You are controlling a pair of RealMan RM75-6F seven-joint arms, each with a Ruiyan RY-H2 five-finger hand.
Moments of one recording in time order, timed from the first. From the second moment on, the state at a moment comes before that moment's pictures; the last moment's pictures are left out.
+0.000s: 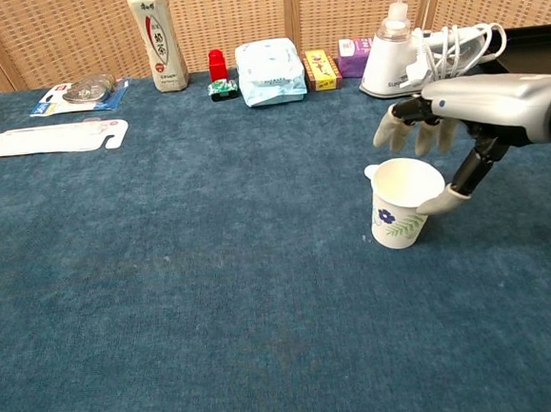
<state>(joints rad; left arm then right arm) -0.18 -1.12 -0.05 -1.69 1.52 1.40 0.12 0.64 -1.40 0.17 -1.82 -0.99 0.98 -0.55</state>
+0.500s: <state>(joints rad) -0.19 -1.12 -0.05 -1.69 1.52 1.39 0.10 0.68 -1.44 0.14 -1.83 -0.93 1.05 -0.64</state>
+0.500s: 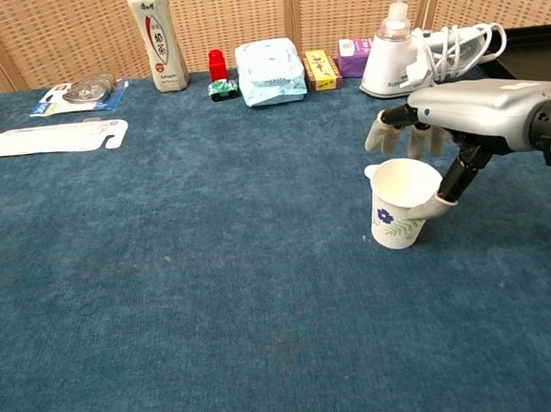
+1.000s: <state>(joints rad) -0.18 -1.13 -0.04 -1.66 1.51 1.39 0.08 0.72 -1.48 0.12 -1.83 -0.89 1.08 -0.68</state>
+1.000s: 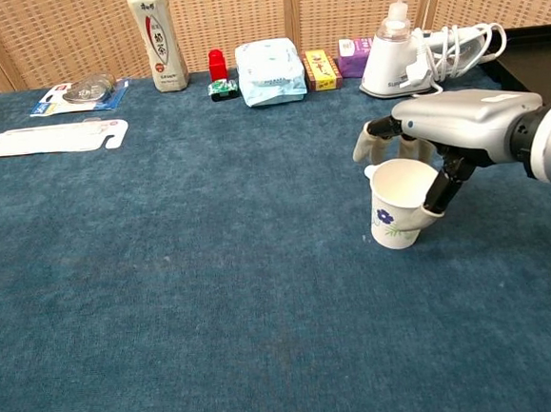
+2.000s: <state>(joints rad) -0.18 -1.13 -0.03 -1.64 1.51 1.40 0.06 0.71 -1.51 0.13 -1.76 -0.97 1.10 -0.56</state>
